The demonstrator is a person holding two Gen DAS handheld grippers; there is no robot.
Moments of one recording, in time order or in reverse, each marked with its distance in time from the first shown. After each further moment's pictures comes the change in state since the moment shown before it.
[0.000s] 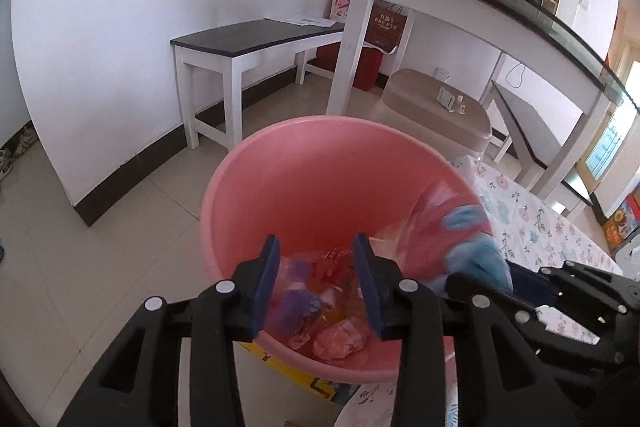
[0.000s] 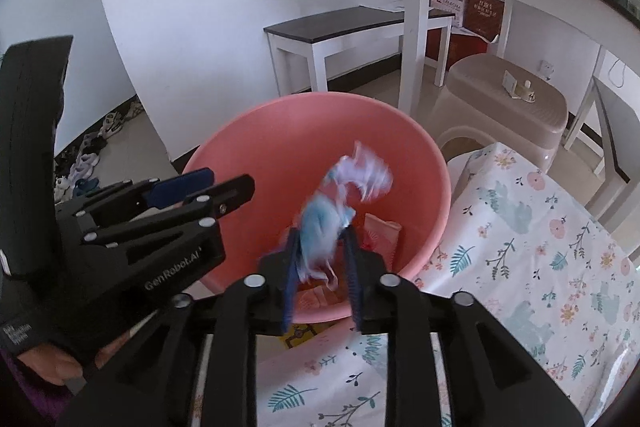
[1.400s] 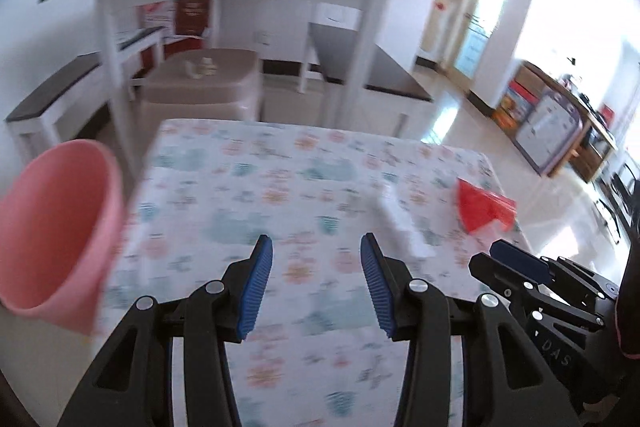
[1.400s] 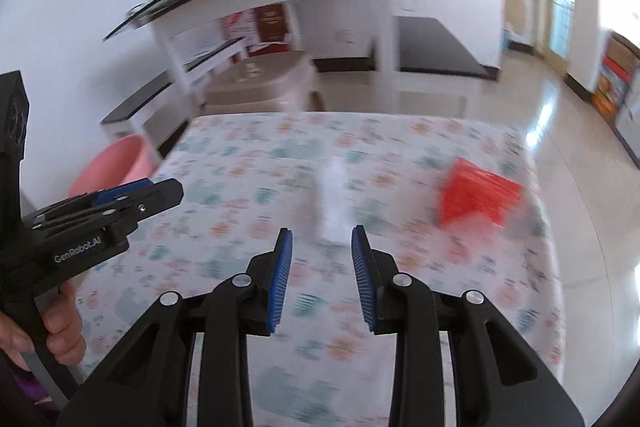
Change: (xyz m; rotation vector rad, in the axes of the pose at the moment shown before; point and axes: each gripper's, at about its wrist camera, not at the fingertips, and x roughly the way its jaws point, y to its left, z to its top) left arm -0.052 -0.263 -0.076 0.410 0.107 -0.421; right arm -0.206 -0.180 -0.192 0.526 -0.153 -0.431
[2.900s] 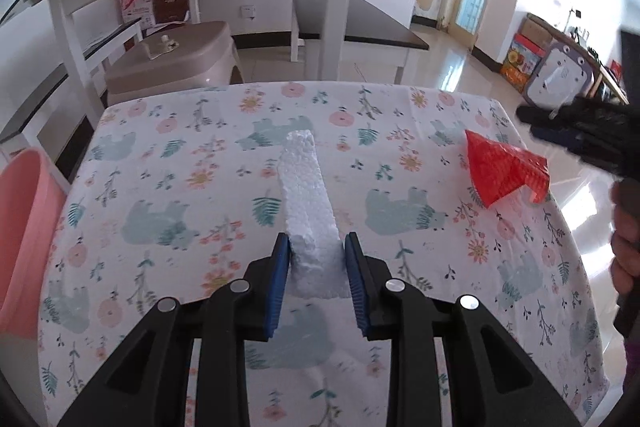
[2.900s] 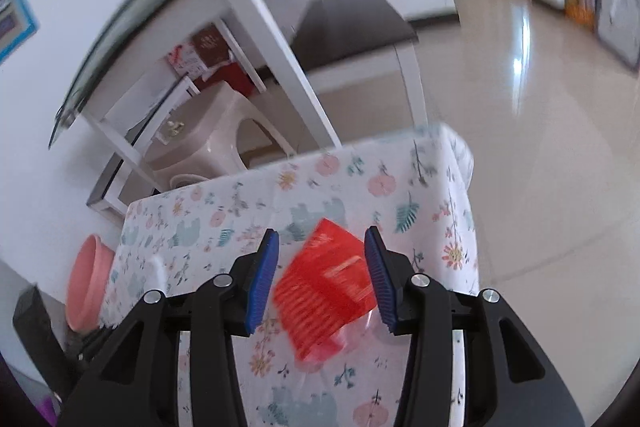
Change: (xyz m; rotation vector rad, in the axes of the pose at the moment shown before) left arm 0.071 -0.040 -0.007 0.071 0.103 0.070; right arm 0.062 -0.164 0.066 0.330 0.096 0.073
